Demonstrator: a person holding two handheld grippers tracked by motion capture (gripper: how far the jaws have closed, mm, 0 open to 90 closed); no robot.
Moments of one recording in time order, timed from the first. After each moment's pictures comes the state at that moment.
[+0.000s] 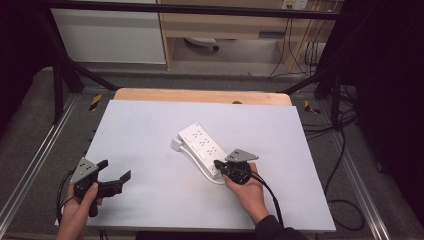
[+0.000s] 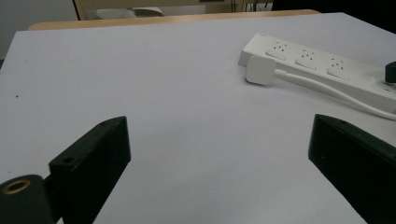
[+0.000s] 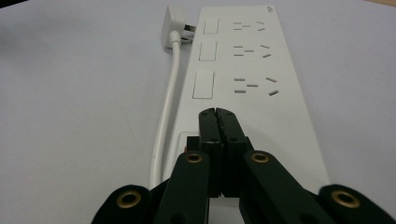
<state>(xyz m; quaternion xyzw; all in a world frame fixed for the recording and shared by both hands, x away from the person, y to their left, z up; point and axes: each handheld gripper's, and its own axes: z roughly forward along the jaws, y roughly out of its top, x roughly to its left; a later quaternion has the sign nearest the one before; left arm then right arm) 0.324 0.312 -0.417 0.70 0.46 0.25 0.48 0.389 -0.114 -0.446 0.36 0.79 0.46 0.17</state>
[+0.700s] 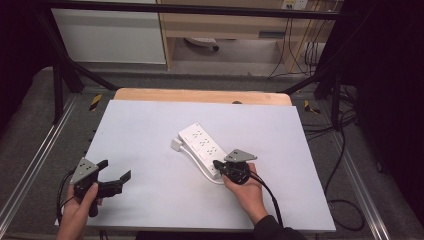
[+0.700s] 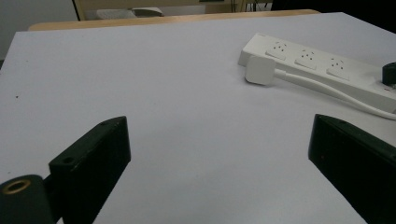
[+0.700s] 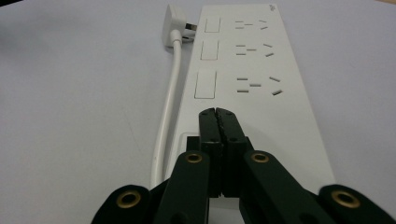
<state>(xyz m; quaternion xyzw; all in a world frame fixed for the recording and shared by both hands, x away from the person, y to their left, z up) 0.324 0.312 -0.417 0.70 0.46 0.25 0.48 0.389 -0.111 -0.448 0.36 0.79 0.46 0.17</state>
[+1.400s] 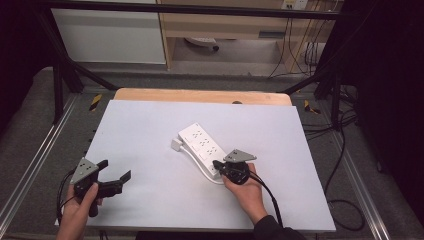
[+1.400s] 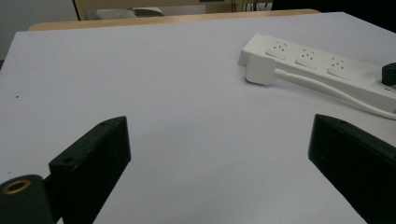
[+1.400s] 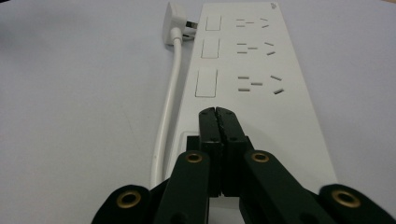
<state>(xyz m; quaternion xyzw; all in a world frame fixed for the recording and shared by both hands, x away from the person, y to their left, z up) 0.324 0.312 -0.417 0.70 0.46 0.26 0.48 0.389 -0.110 -0.448 0.36 0.79 0.46 0.17</state>
